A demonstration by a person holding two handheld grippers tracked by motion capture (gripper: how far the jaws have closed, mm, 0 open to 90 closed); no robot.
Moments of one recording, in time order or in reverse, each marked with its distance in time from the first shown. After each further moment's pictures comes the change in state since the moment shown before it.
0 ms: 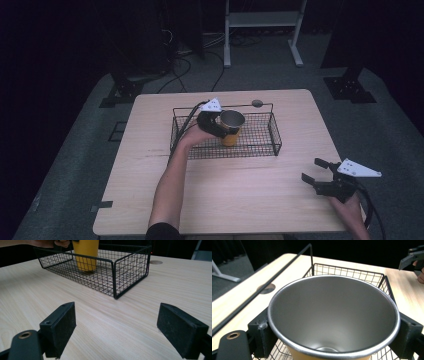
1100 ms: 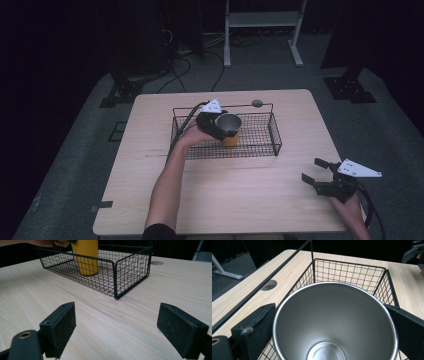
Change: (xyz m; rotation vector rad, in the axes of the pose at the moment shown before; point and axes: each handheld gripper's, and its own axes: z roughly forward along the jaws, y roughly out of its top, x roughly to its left) left arm -0.003 0.001 -0.004 0.024 0.024 0.018; right arm 0.000 0.000 -0.001 -0.003 0.008 -0.006
